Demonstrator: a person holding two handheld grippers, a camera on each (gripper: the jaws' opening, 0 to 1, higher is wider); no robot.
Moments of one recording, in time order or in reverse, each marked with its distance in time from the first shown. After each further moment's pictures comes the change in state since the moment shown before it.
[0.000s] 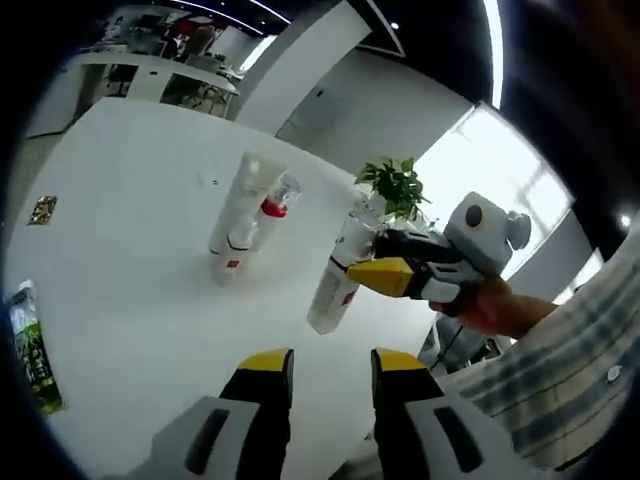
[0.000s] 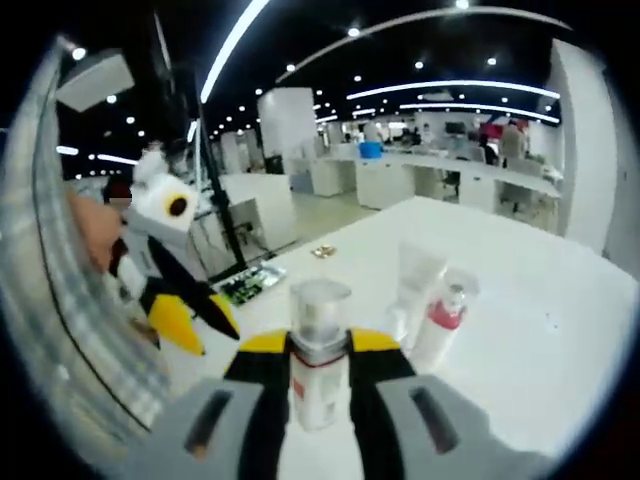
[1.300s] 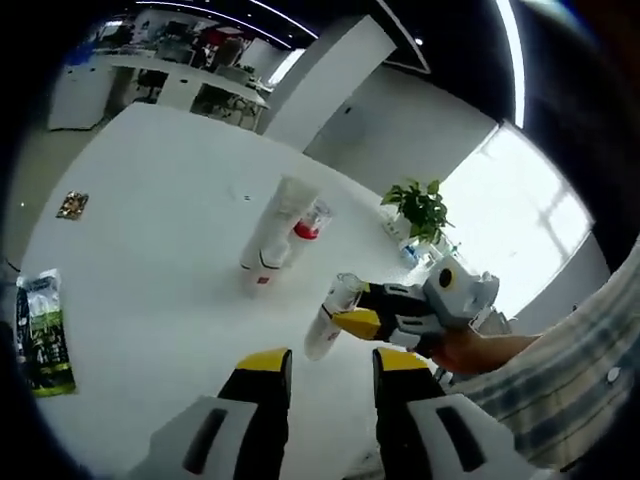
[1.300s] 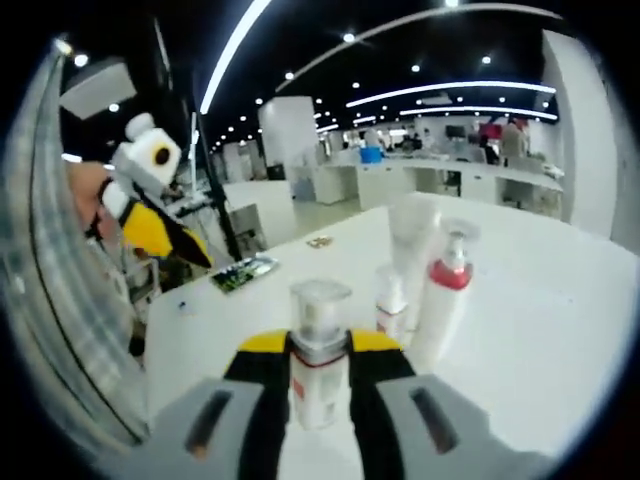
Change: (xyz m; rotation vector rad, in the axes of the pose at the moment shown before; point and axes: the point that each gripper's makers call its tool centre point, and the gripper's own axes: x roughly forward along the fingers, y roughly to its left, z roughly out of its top) left arm -0.014 0.006 0.020 -0.132 -0.135 0.036; right arm 0.019 -0.006 -0.044 -0.018 -0.057 0.045
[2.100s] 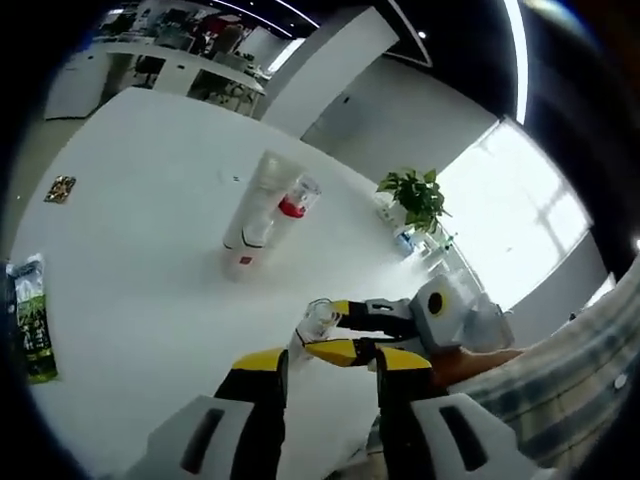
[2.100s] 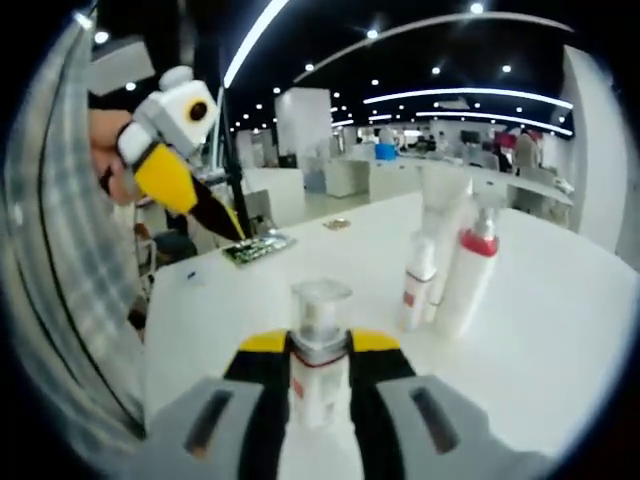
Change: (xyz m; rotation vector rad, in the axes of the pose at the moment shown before) left arm 0.011 -0.001 -0.028 0.042 0.096 0.034; right arm 0.003 0.017 -0.048 -0.052 0.048 -0.009
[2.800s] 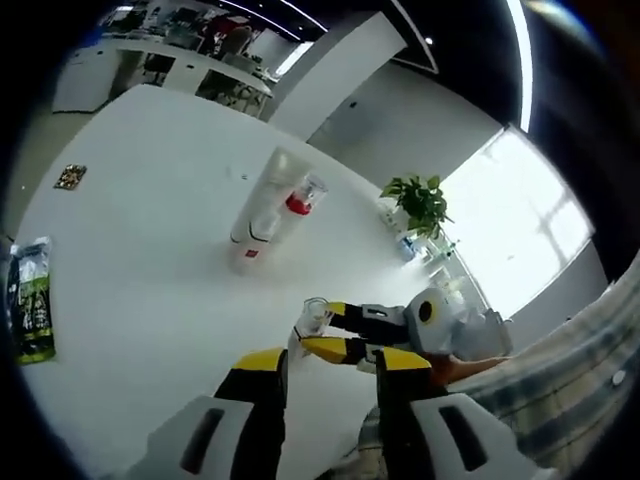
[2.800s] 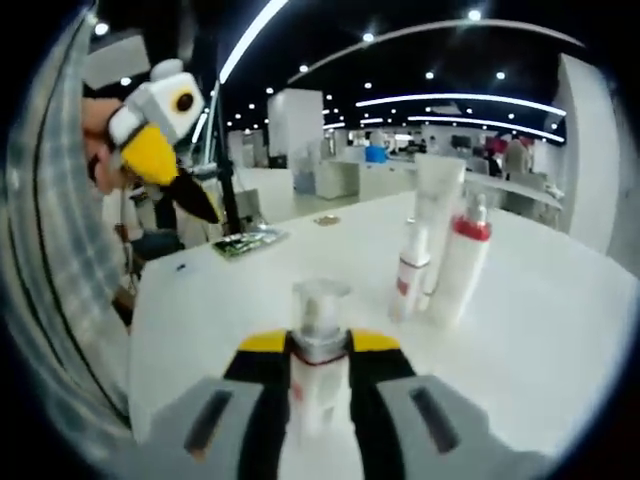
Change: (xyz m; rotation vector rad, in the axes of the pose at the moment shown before) left arm -0.004 -0.004 -0.004 -0.041 -0.044 -0.011; right arm -0.001 -0.004 -0.017 -0.019 0.006 -0.052
